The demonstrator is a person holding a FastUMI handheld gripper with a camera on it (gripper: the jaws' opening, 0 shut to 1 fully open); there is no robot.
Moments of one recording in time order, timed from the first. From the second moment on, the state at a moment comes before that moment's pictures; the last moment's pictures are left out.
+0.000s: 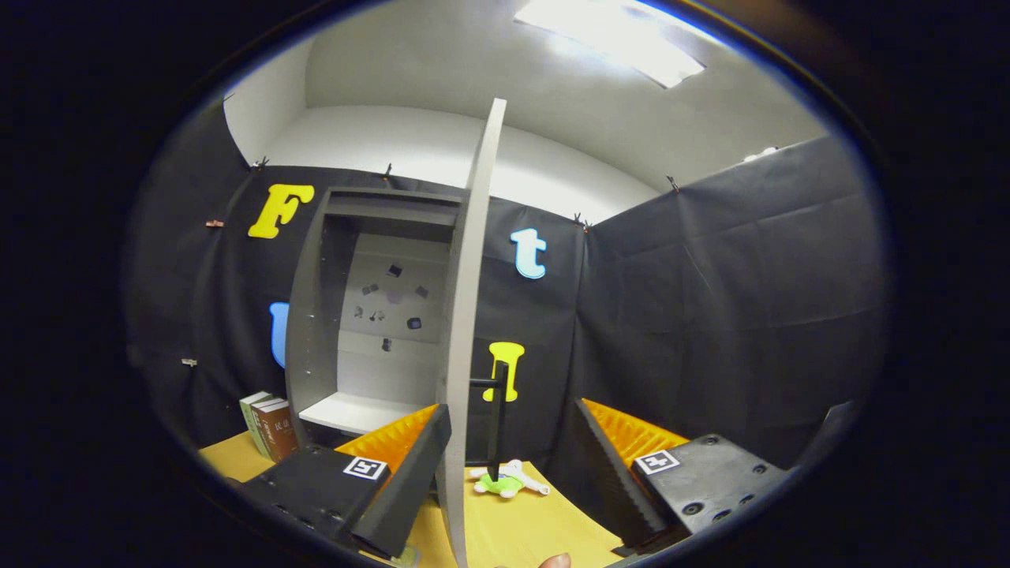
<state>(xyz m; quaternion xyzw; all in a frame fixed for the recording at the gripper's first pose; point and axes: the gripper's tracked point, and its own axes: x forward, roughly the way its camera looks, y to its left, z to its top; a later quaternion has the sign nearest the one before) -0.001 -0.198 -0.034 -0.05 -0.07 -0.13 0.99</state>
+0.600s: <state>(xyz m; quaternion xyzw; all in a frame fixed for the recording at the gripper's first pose) -0.008 -0.068 -0.217 0.03 0.17 -0.03 0.98</state>
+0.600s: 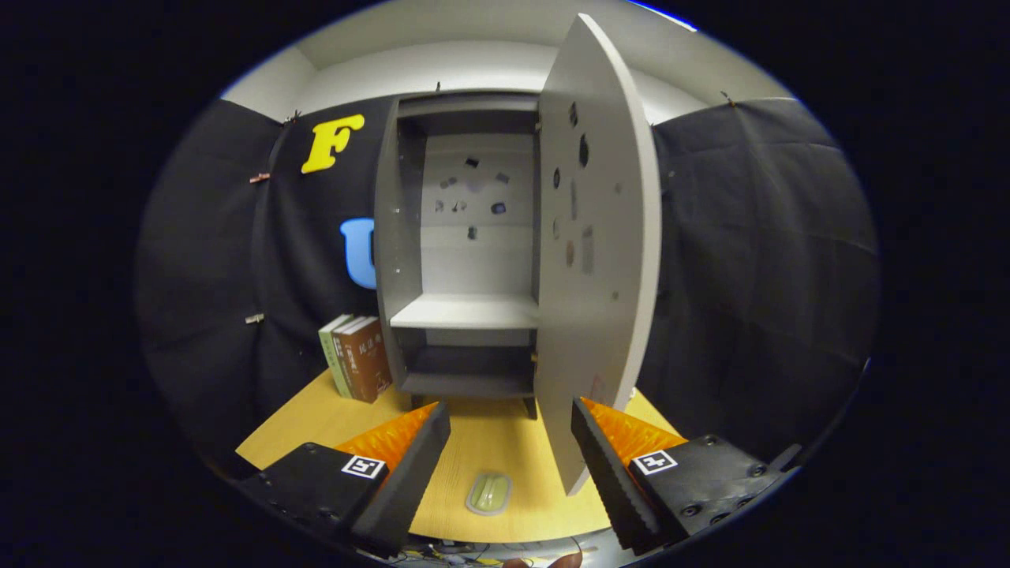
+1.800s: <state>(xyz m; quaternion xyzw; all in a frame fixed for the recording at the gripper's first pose) 0.057 -0.043 -0.570 0.05 0.48 -0.06 0.88</state>
